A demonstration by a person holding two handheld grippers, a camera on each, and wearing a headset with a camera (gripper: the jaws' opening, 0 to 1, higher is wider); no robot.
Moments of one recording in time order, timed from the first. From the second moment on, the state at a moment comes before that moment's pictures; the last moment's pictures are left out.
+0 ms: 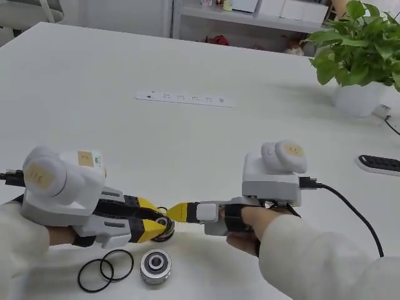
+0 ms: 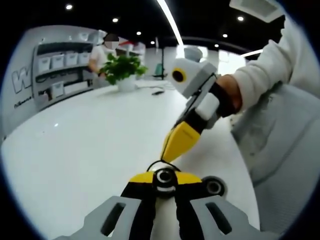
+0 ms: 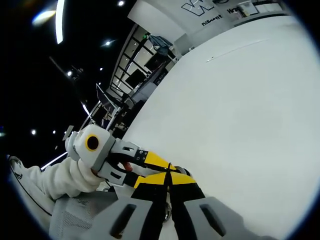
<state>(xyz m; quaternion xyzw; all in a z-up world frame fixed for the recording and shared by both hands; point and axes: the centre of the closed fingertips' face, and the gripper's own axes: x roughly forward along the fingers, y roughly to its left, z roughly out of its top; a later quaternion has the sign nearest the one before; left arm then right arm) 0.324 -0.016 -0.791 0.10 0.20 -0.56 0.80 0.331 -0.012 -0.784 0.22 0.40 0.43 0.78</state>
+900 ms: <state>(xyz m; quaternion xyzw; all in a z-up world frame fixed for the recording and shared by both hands) 0.323 -0.002 -0.761 0.16 0.23 -0.55 0.78 0.335 -0.018 -0.777 0.23 0.39 0.42 0.78</state>
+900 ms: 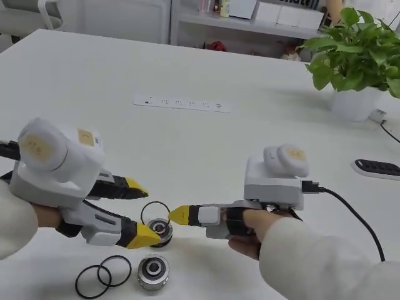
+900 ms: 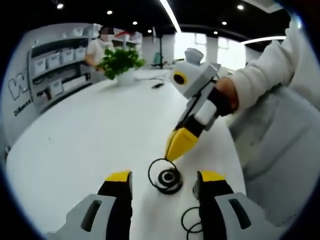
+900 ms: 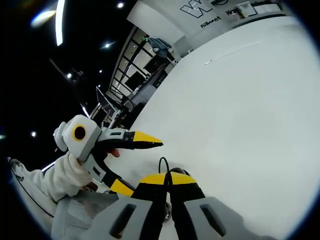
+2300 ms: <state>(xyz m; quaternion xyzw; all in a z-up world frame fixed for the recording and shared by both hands) 0.295 0.058 -0.673 0.12 0.12 -0.48 0.86 0.315 0.017 -0.738 0.27 0.37 0.48 0.75</state>
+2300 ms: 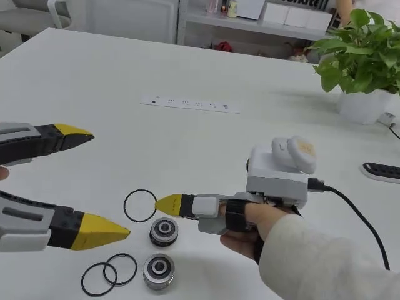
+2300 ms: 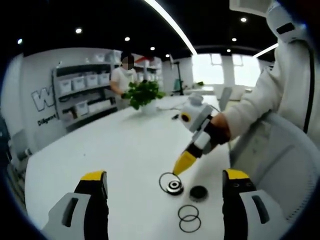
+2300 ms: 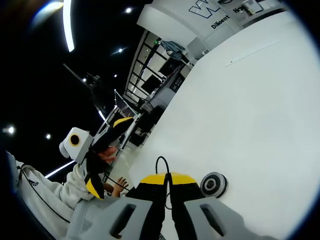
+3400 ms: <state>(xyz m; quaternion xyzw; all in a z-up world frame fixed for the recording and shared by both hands) 0.276 0.080 -0.711 0.11 0.18 -0.47 0.86 0.266 0.049 -0.776 0.17 0.41 0.52 0.73</state>
